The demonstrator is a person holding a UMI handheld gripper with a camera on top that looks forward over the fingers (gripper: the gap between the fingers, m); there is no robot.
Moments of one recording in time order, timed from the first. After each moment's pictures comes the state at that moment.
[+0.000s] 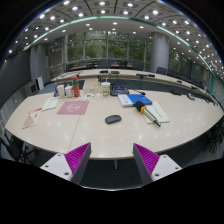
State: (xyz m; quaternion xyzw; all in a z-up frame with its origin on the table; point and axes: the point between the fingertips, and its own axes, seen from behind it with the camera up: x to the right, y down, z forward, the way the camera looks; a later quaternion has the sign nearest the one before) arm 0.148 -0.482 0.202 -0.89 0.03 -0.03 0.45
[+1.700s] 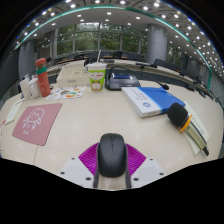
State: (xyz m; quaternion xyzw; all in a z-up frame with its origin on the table) arm 0.179 -0.078 -0.014 -0.90 0.07 -0.06 0.43
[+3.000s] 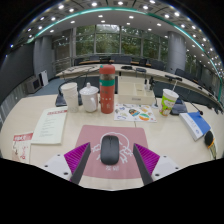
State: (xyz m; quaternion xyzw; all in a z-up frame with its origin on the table) arm -0.138 0.000 0.067 -0.90 -0.01 -0.01 0.44
